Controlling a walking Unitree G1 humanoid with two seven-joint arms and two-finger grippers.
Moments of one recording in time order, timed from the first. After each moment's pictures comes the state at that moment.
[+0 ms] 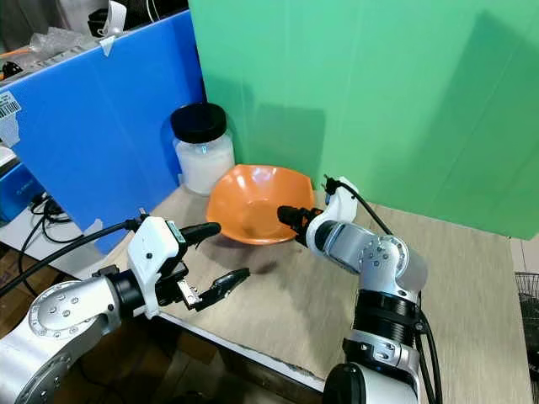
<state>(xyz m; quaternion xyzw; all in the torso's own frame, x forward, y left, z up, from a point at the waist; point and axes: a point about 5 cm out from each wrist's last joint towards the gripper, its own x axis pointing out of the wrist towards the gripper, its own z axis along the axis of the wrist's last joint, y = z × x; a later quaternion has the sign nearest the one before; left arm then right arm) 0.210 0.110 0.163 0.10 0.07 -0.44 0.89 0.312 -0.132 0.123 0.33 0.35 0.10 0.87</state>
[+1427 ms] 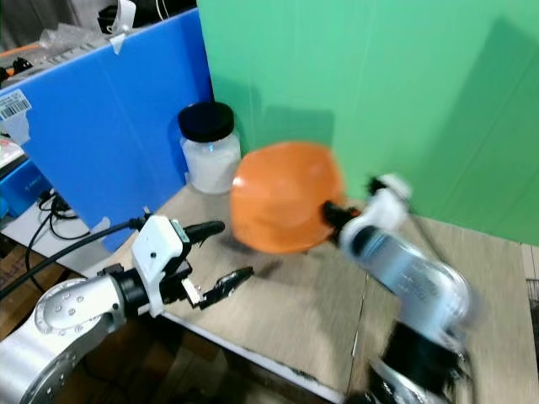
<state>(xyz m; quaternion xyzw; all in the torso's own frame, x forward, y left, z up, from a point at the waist) 0.212 0.105 0.163 0.09 0.06 -0.45 0.89 0.273 -0.178 0.164 0.29 0.23 0.05 0.93</state>
